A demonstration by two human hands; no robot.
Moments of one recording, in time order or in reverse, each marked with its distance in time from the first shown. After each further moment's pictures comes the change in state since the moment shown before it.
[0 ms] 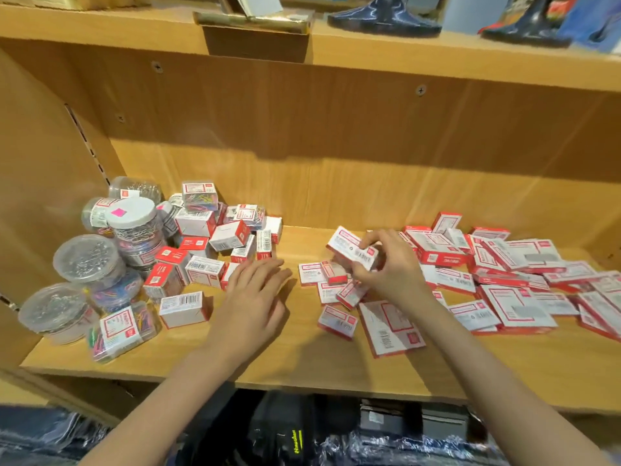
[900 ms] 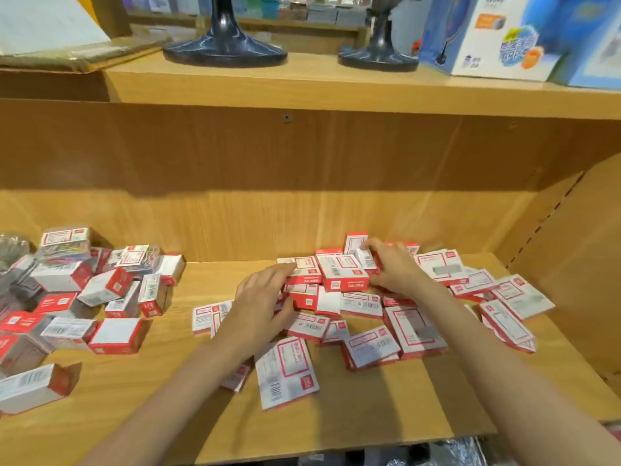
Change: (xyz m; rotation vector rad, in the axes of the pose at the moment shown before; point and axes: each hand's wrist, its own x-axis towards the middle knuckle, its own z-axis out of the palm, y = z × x) left_hand 0.114 0.117 0.059 -0.268 -0.145 0.024; right_hand 0.050 0.160 -0.117 -0.457 -0.363 0.236
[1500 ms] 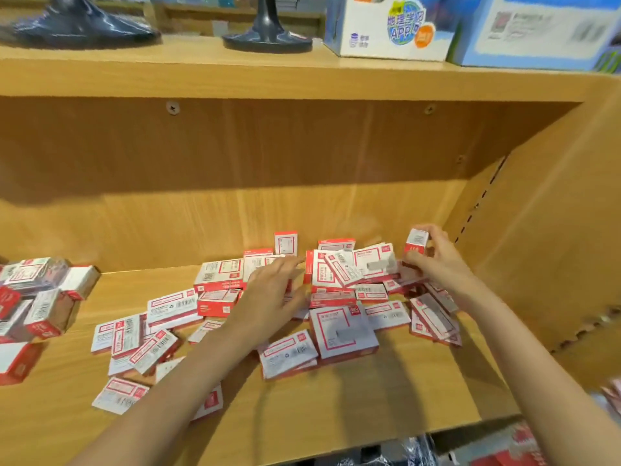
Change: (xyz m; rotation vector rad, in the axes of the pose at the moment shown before) left_hand 0.062 0.100 0.059 -0.085 -0.025 0.100; right_hand -0.076 0.112 -0.076 0.711 0.218 0.274
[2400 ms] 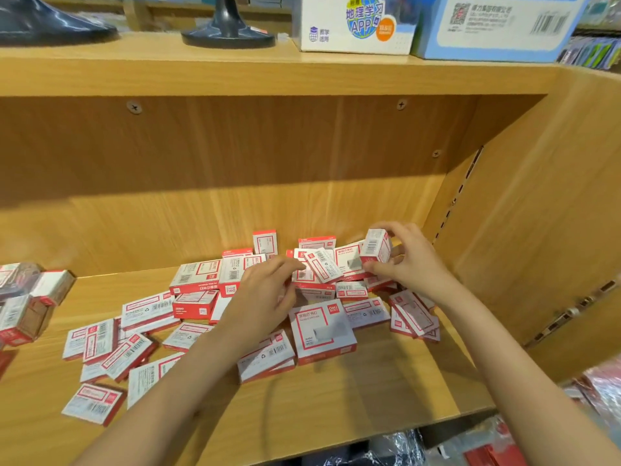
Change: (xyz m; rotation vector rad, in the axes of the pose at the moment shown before) left_hand 0.006 0.012 0.015 0.047 0.028 0.062; right_hand -0.004 -0.007 0.000 -0.254 -0.040 -0.193
